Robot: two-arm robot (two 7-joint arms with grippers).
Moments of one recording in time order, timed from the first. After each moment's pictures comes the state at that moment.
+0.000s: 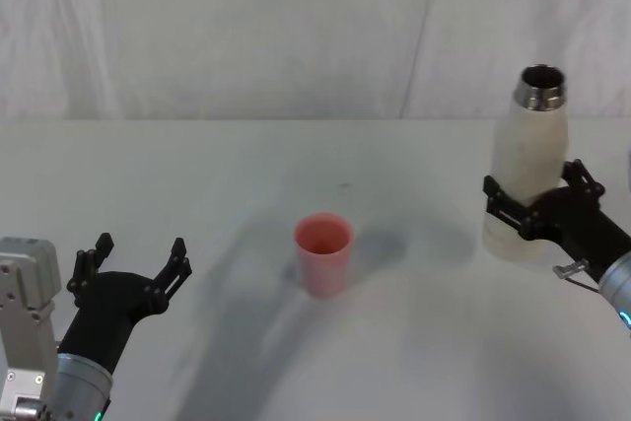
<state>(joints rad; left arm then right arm) 0.27 0.24 0.04 -1.85 -0.25 -0.02 -0.02 0.09 0.29 -0.17 -1.64 0.21 0.04 0.28</state>
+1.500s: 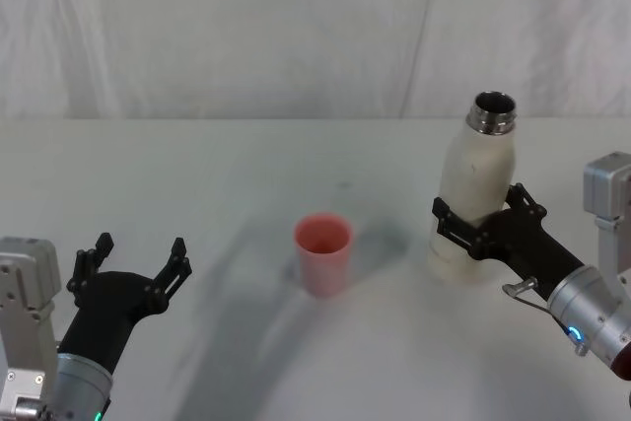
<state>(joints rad) 0.27 0.24 0.04 -1.85 -0.25 -0.02 -0.02 0.15 0.27 -0.28 -1.50 0.31 -0.04 0.33</state>
